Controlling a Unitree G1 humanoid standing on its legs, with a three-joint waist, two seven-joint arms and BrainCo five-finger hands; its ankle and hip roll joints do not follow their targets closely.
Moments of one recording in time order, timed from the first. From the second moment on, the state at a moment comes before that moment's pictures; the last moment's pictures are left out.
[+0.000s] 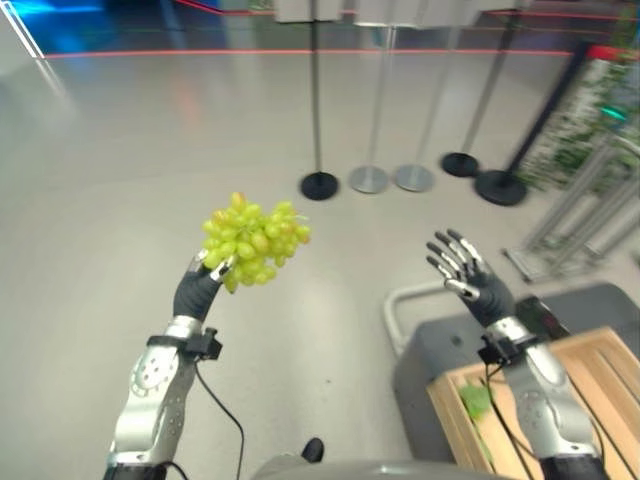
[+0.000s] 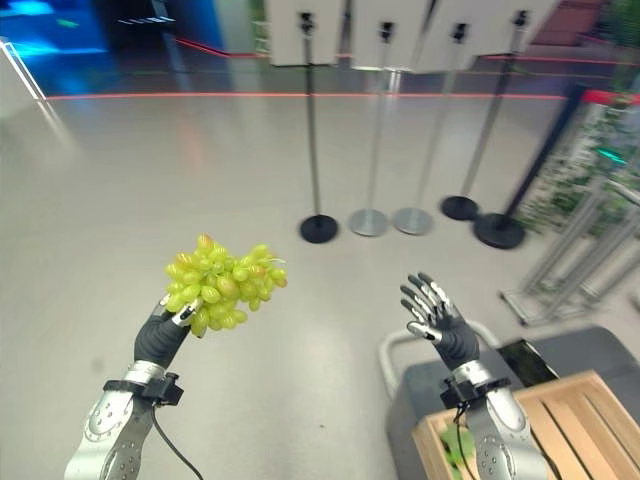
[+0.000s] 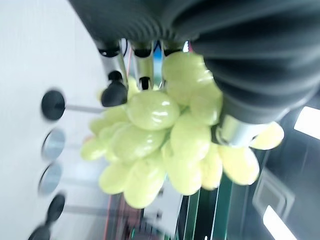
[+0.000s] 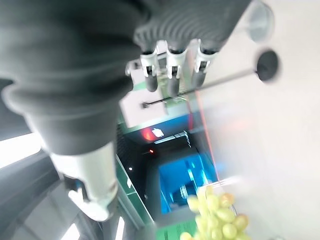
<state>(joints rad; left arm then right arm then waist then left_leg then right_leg) 0.15 0.34 0.11 -0.14 -0.53 -0.11 -0.16 0.12 -0.30 -0.05 0.01 0.68 -0.07 0.36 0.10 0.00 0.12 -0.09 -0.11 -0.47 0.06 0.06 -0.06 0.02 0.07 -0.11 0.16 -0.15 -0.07</state>
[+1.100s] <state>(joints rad) -0.15 0.51 0.07 -0.09 -0.29 -0.19 0.03 0.14 -0.25 -0.01 0.00 0.47 -0.12 0.19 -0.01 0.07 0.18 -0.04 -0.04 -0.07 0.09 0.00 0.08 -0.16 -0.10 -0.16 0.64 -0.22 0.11</state>
